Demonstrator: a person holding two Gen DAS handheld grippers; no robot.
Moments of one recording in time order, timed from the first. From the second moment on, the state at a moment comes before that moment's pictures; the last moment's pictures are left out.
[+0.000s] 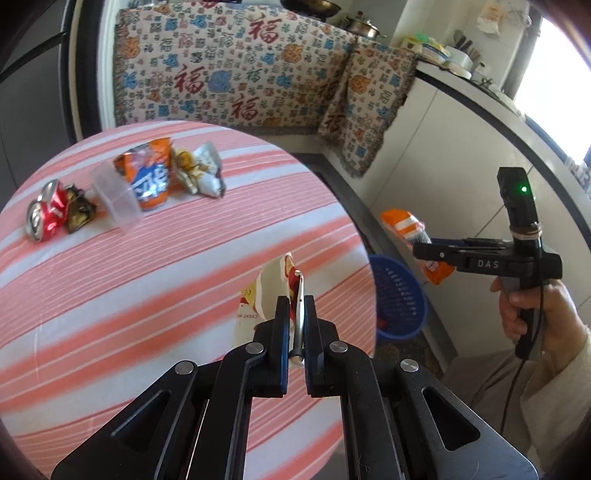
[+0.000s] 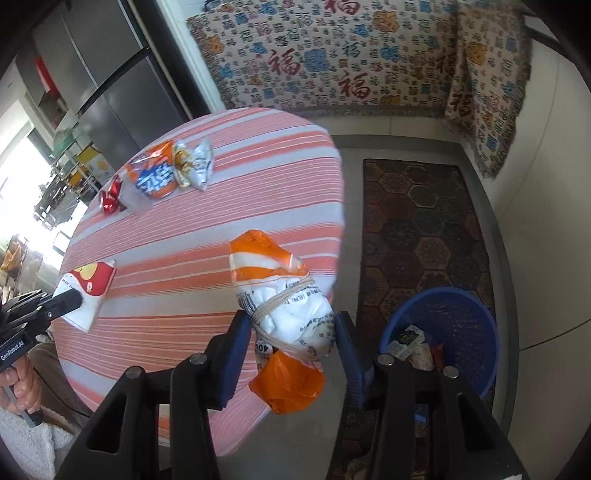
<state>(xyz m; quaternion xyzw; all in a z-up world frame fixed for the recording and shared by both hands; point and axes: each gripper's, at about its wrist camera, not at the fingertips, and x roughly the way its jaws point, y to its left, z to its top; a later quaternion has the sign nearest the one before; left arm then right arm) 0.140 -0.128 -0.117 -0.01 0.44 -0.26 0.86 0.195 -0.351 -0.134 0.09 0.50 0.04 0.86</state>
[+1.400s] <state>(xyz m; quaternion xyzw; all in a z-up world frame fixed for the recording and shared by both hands) 0.193 -0.454 -0.242 0.04 0.51 -0.40 0.76 0.144 -0.601 -0.238 0.27 0.48 -0.15 0.82</state>
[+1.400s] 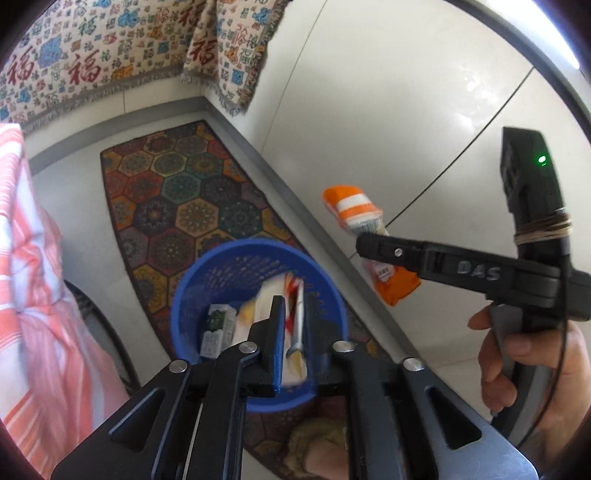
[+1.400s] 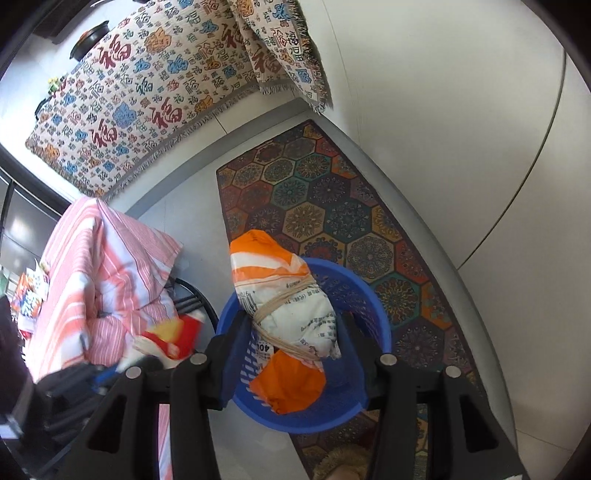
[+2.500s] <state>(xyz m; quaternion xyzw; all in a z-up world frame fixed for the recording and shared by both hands) 0.155 -0.092 -0.197 0.04 0.45 -0.09 0.89 0.197 -0.323 -0.154 0.05 0.40 0.06 0.92</state>
